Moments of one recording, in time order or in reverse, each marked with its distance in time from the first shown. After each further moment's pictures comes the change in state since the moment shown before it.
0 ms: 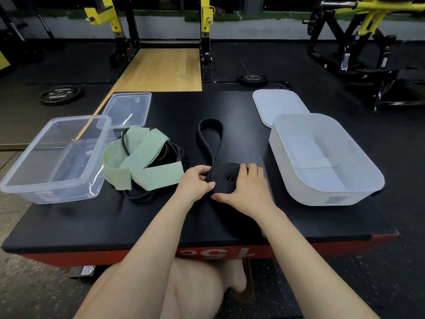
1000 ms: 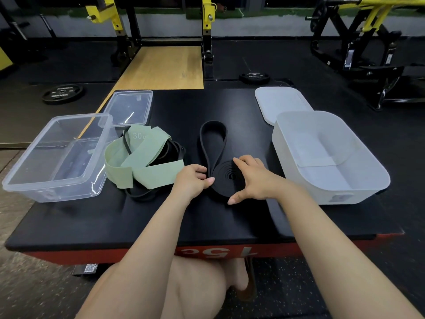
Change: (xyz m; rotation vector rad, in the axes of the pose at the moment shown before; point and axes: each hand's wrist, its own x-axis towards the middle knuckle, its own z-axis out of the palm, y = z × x) left_hand 0.006 -0.007 -0.008 -0.005 0.011 -0.086; right_hand 0.029 0.027 -0.023 0.081 -0.347 -0.238
